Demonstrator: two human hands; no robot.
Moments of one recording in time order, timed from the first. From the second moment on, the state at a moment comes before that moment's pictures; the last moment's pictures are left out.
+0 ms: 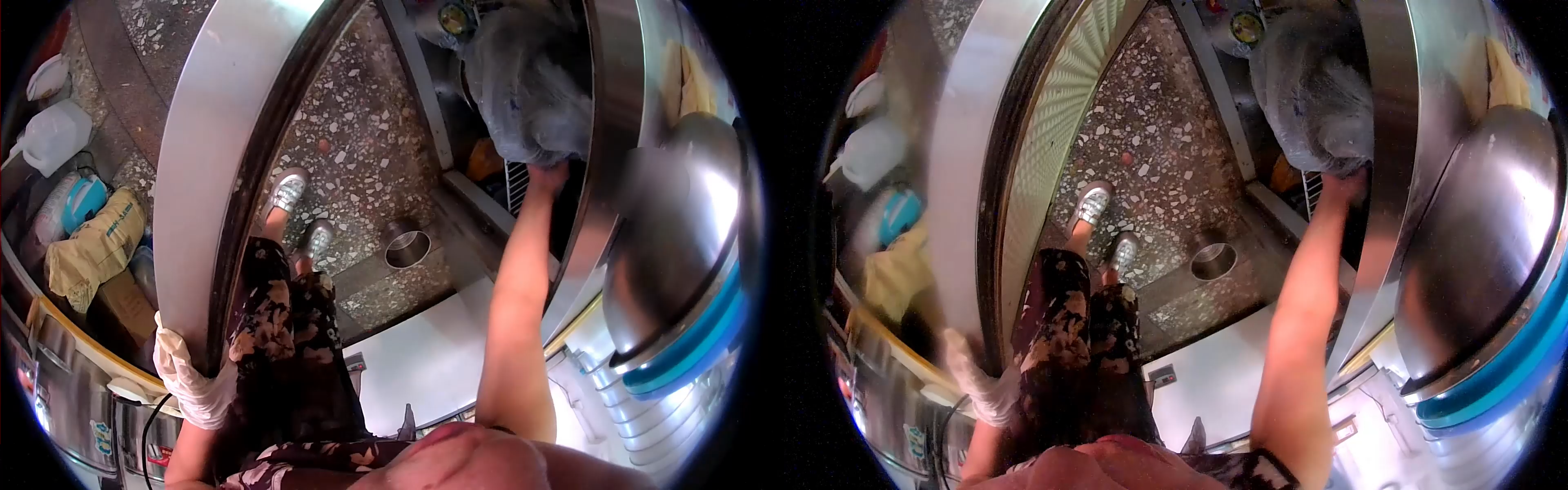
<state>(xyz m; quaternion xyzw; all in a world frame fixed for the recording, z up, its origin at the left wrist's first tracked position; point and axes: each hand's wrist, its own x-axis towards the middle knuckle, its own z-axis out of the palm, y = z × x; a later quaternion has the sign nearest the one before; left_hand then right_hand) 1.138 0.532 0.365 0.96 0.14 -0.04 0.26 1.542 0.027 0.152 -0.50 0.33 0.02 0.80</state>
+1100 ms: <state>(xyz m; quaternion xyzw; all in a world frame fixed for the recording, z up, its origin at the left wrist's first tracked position) 1.206 0.362 0.507 0.90 0.14 0.04 0.40 1.191 0.055 0.490 -0.60 0.30 0.11 0.73</state>
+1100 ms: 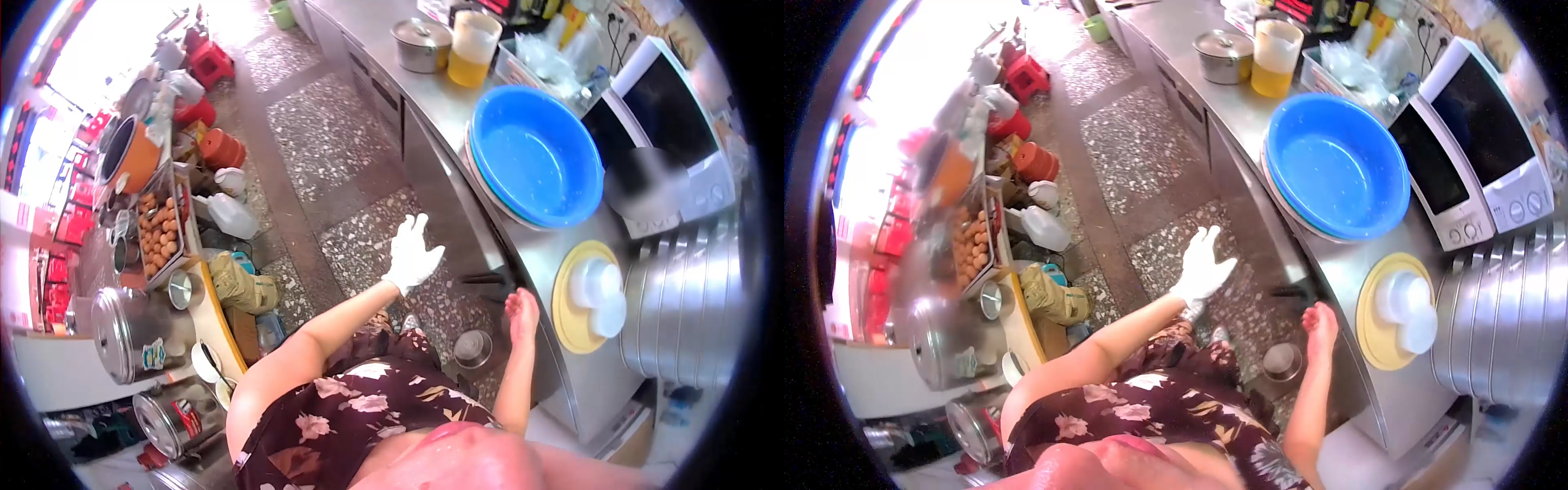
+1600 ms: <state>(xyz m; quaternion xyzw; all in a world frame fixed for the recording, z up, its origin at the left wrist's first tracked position) 1.184 0.696 0.503 0.75 0.46 0.32 0.35 1.371 0.289 0.474 -0.34 0.27 0.34 0.83</state>
